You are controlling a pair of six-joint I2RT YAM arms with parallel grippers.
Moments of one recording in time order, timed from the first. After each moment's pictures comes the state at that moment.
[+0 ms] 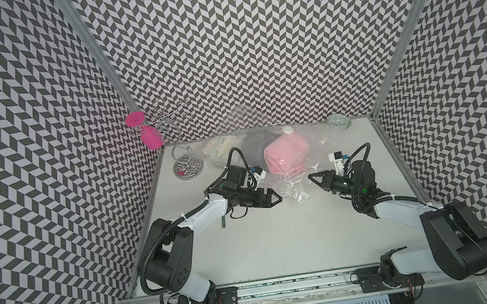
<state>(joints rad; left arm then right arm) -0.49 1.57 0.93 -0.28 0.71 -0.29 0.22 1.37 0.48 0.62 -0.69 1.02</state>
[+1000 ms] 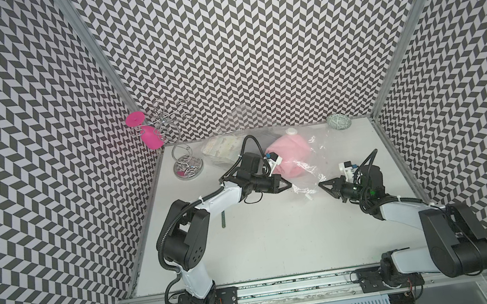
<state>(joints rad) -0.56 1.74 1.13 -0.10 0.80 -0.38 0.07 1.36 0.39 0.47 -0.79 1.01</state>
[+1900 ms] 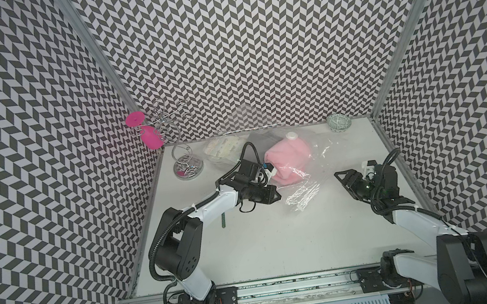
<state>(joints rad) -0.56 1.68 1.10 -0.37 0.59 -0.23 -0.05 1.16 0.42 0.19 -0.49 0.93</state>
